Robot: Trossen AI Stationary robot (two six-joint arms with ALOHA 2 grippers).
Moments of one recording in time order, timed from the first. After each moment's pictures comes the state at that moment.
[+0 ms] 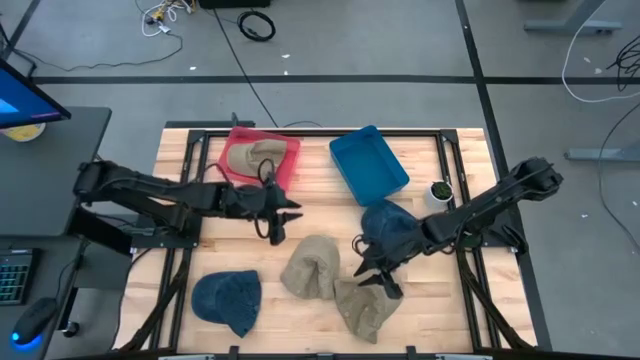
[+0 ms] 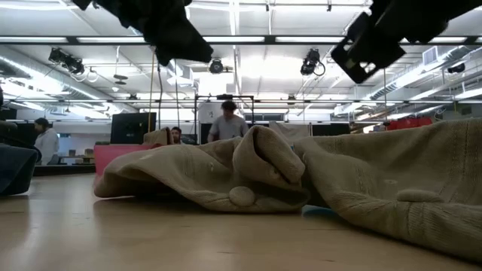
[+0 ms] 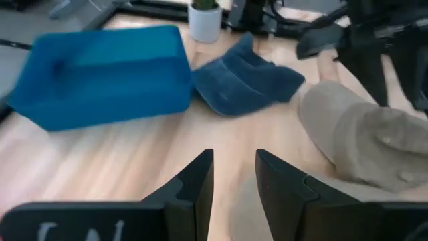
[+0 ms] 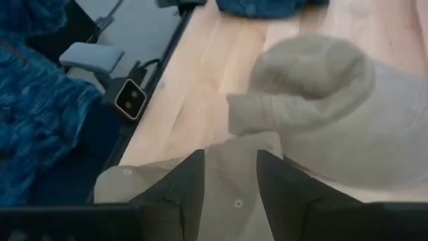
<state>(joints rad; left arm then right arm) -0.11 1.24 0.80 -0.06 -0.24 -0.21 0.41 1.42 0.75 0.05 -0.10 0.29</state>
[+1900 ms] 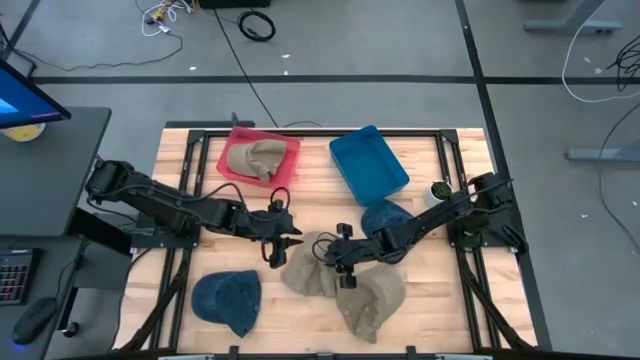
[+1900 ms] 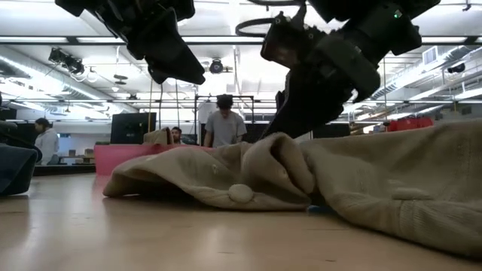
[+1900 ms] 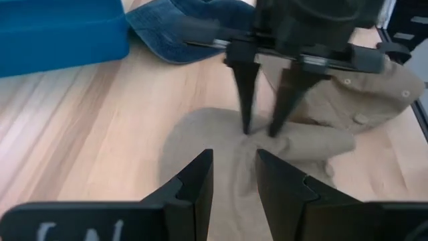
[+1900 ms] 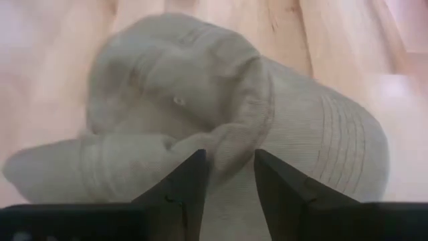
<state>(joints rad) -0.24 1.37 0.80 -0.06 -0.20 -0.30 0.30 1.84 0.97 0.06 0.19 0.15</state>
